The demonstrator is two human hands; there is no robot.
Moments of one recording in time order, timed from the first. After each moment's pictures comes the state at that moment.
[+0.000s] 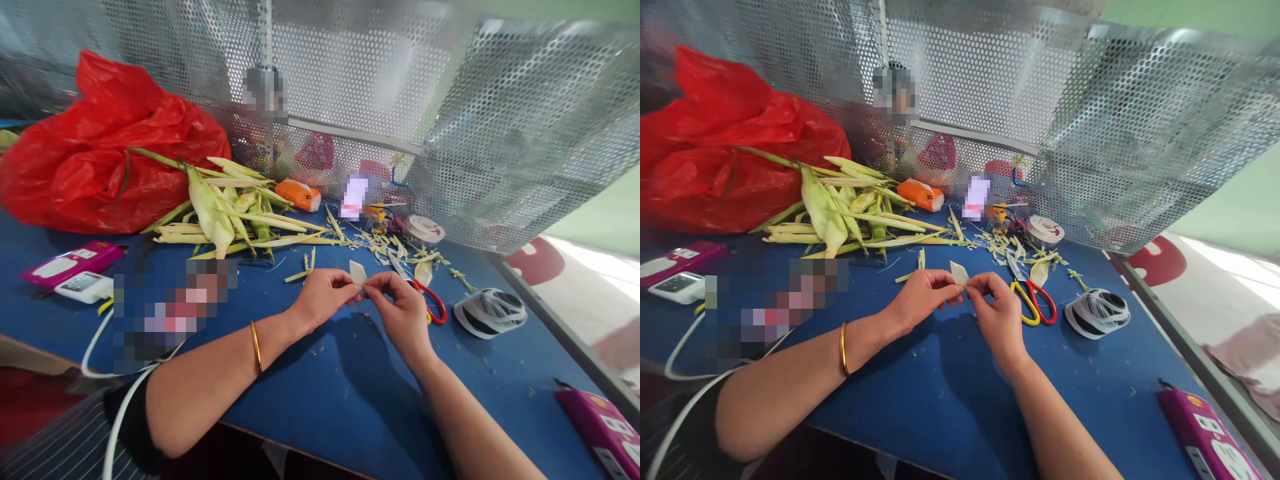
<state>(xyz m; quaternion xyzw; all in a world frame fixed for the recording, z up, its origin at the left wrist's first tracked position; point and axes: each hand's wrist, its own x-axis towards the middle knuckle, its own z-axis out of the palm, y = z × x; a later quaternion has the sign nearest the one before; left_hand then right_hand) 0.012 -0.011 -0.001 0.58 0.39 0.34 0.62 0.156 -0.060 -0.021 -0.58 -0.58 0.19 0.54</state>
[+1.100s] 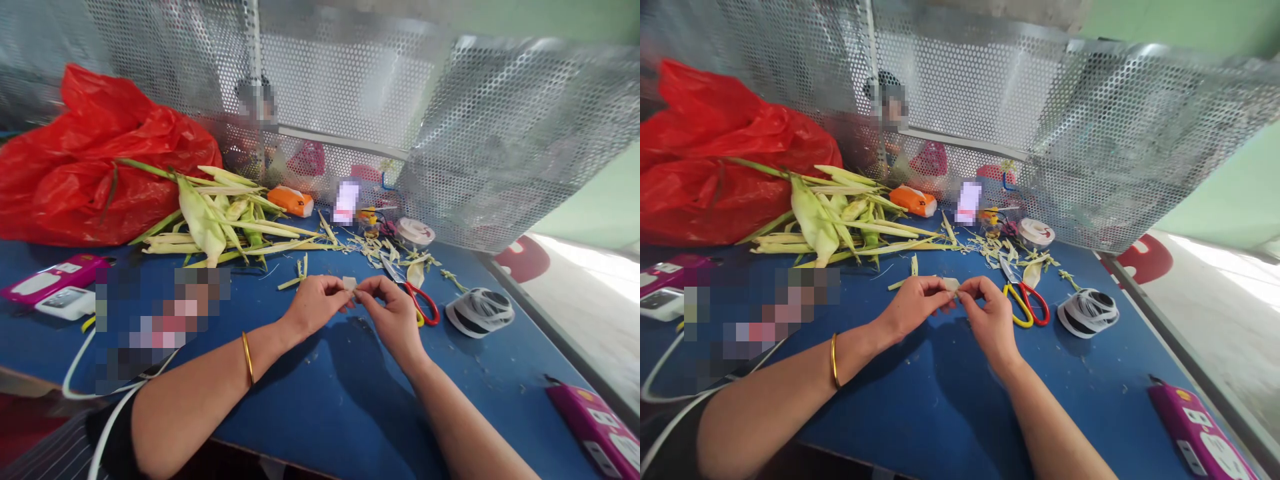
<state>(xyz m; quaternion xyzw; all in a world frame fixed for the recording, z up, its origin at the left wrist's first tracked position) 0.010 -0.009 -0.006 0.63 0.38 0.34 0.59 0.157 -0.057 -0.023 -0.57 -0.58 0.22 0.54</state>
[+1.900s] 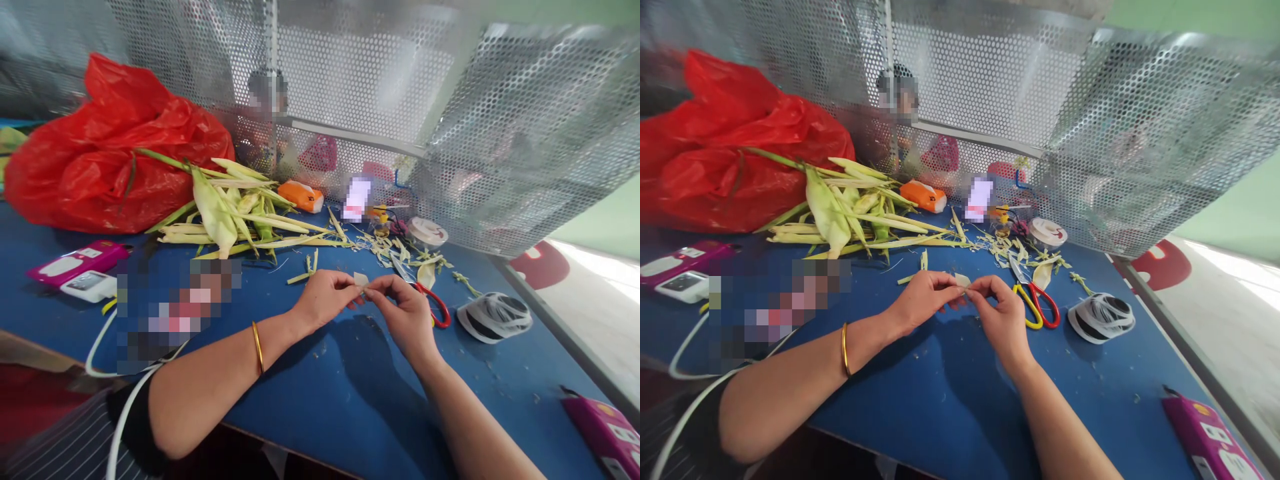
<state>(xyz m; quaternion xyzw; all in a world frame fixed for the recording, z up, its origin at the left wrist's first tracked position) 0.010 -0.008 -0.003 0.62 0.40 0.32 0.60 0.161 -0.057 -0.022 -0.57 -0.59 0.22 0.53</state>
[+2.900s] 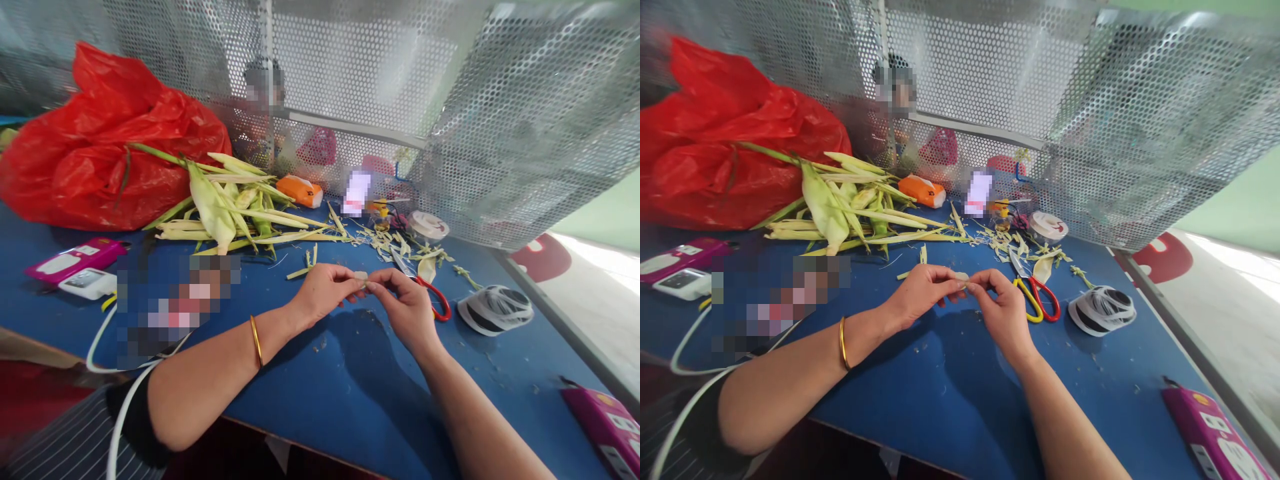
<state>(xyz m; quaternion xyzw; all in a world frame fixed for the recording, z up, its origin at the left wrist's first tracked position) 0.008 -0.008 -0.002 0.60 0.39 0.32 0.62 0.164 -0.058 -0.017 -0.56 -0.61 0.20 0.52</state>
